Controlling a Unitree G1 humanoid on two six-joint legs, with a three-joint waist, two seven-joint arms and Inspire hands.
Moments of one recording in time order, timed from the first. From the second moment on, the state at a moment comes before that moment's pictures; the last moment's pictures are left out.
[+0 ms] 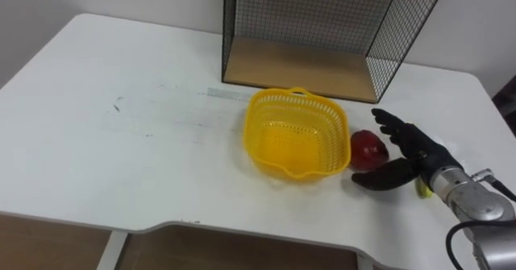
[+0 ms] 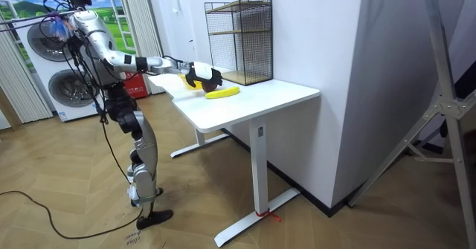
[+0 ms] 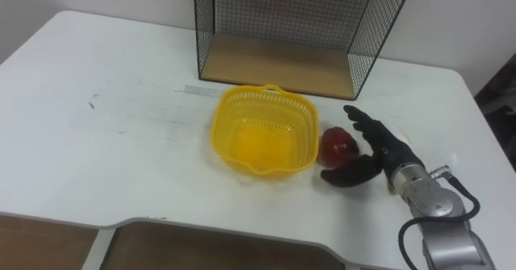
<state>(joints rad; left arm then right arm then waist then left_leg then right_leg) 0.24 0.28 0.09 1.08 0.25 0.06 -0.06 -0.09 -0.50 0.01 0.38 -0.08 0.02 0.24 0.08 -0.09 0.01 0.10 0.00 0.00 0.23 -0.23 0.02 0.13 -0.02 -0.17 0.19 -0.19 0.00</state>
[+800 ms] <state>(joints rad) 0.23 0.27 0.11 1.08 0.28 0.10 -0.10 -0.13 -0.50 0.01 0.42 -0.11 0.02 0.27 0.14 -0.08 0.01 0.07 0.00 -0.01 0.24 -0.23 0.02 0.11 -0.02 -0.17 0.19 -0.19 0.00</state>
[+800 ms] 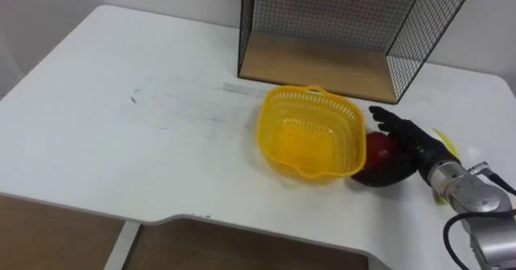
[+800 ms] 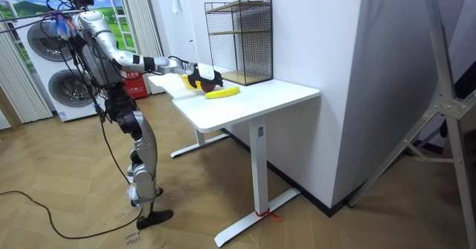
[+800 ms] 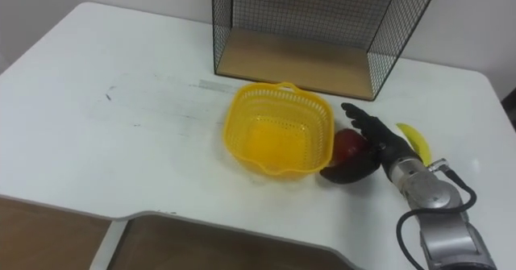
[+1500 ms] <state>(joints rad) 0.23 0.27 0.11 1.11 0.28 0.12 -0.10 -0.14 -0.50 0.01 0.52 -0.11 0.02 0.27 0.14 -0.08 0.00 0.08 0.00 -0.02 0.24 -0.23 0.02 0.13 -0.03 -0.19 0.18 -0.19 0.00</state>
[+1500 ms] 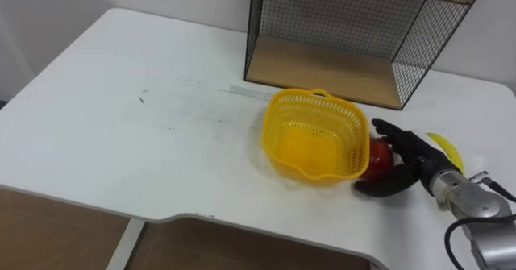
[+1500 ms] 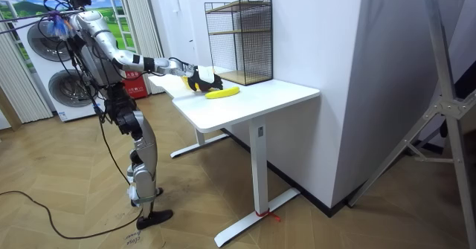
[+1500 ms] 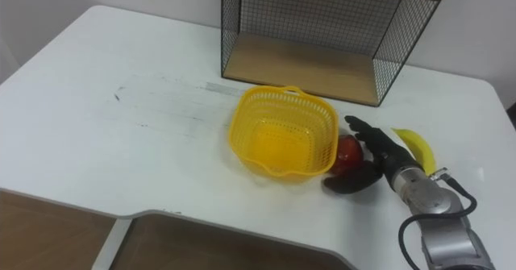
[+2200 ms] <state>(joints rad) 0.22 0.27 0.12 1.12 0.28 0.11 -0.09 -0.14 -0.50 -0.02 0.56 -0.11 -0.01 0.20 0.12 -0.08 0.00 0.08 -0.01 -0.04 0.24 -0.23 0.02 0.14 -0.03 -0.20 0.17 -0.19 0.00</state>
